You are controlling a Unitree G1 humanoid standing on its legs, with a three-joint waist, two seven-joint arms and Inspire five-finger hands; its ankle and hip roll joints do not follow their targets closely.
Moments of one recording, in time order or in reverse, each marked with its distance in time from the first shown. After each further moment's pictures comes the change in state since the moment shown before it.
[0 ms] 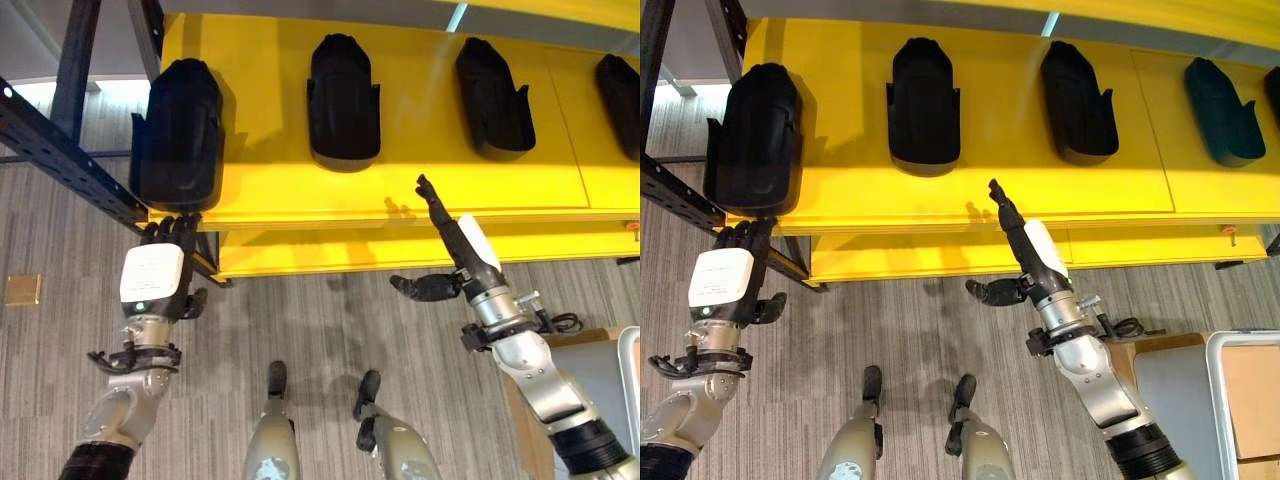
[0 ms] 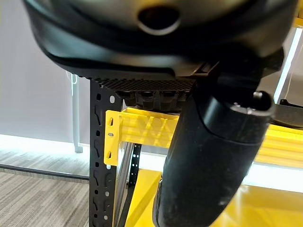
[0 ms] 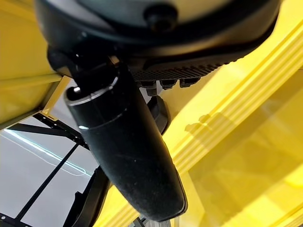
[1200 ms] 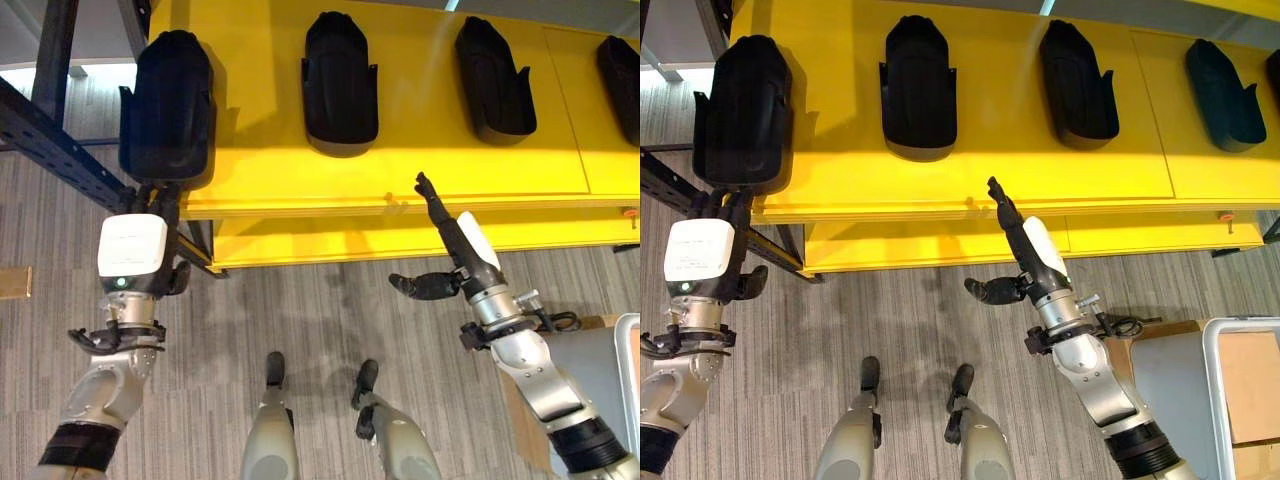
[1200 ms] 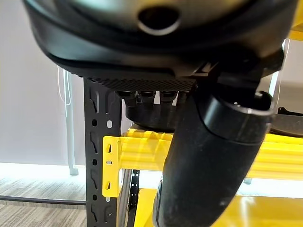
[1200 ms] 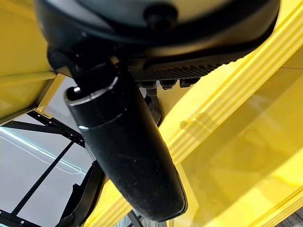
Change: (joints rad) left arm -0.083 0.078 0.000 0.001 0.006 0.025 0.022; right arm -0.009 0.000 0.007 0.000 0.000 0.000 -0.002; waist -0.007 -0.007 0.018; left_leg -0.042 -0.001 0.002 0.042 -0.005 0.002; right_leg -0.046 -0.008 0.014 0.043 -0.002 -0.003
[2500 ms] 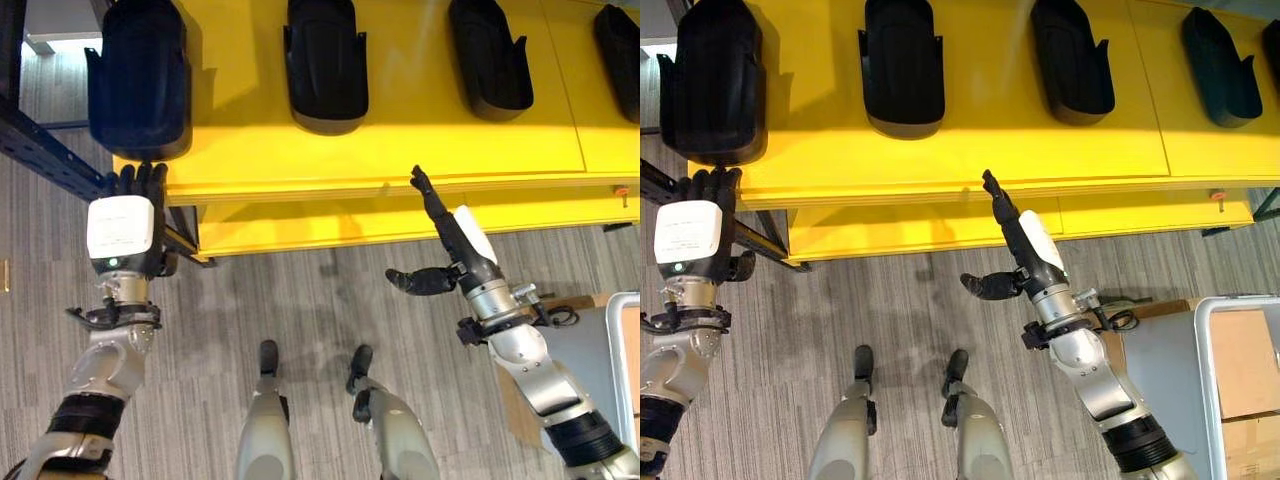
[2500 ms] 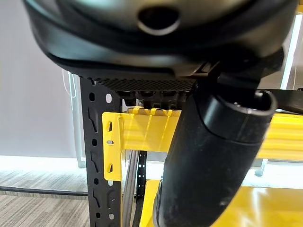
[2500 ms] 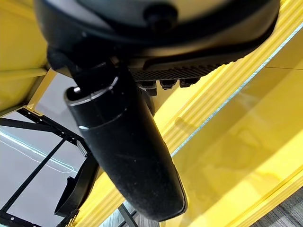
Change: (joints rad) left arm -0.147 0.007 -0.033 0.156 -0.010 0.044 0.005; right arm -0.032 0.000 0.014 0.003 0.000 -0.001 0.000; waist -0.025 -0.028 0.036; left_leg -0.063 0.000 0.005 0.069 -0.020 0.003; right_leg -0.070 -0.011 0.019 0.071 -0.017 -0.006
